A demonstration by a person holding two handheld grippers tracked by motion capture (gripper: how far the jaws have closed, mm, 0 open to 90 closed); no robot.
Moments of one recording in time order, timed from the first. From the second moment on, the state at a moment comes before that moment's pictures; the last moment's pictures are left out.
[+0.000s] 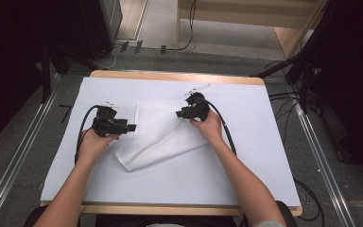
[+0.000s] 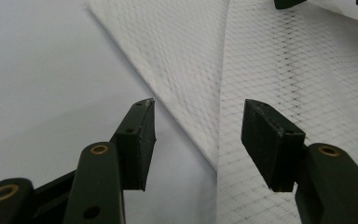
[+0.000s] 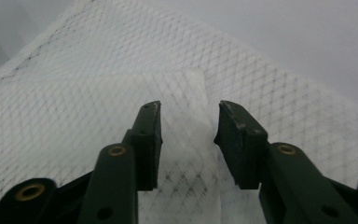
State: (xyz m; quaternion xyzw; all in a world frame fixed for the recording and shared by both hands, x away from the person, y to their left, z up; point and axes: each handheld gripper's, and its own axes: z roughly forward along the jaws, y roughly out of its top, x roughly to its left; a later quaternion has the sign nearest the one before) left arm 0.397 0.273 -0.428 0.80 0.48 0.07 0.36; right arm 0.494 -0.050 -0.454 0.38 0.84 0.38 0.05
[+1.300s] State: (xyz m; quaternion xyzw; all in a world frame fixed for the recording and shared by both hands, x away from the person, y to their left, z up) left arm 0.401 0.273 -0.425 0.80 0.47 0.07 0.36; right arm 0.457 -0.049 -0.426 0.35 0.85 0.39 0.04
